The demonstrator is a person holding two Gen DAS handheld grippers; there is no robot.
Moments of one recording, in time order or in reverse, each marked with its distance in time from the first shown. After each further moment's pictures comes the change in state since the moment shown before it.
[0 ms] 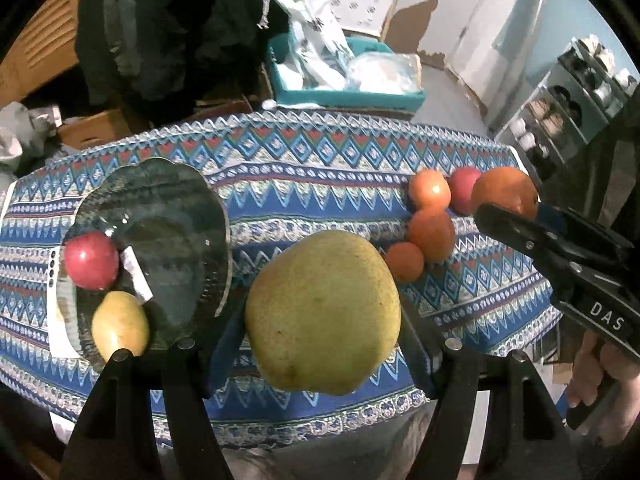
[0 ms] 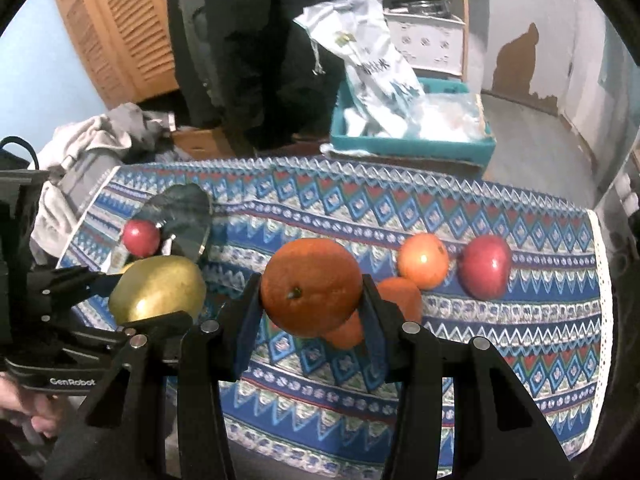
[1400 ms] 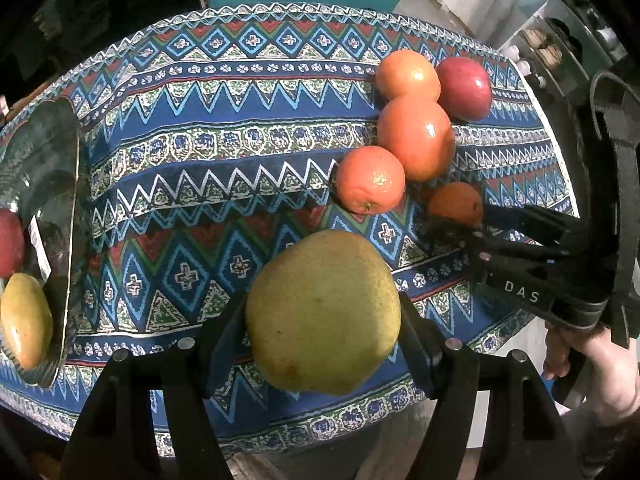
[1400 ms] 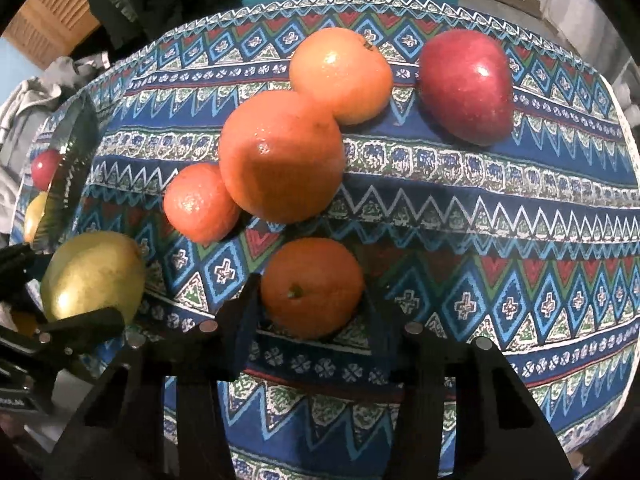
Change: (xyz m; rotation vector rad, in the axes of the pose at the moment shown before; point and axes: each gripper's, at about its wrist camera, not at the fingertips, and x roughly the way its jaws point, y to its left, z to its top) left arm 0.105 -0.057 -0.028 0.084 0.263 -0.052; right arm 0.101 -0.093 -0.089 0.148 0.340 -0.062
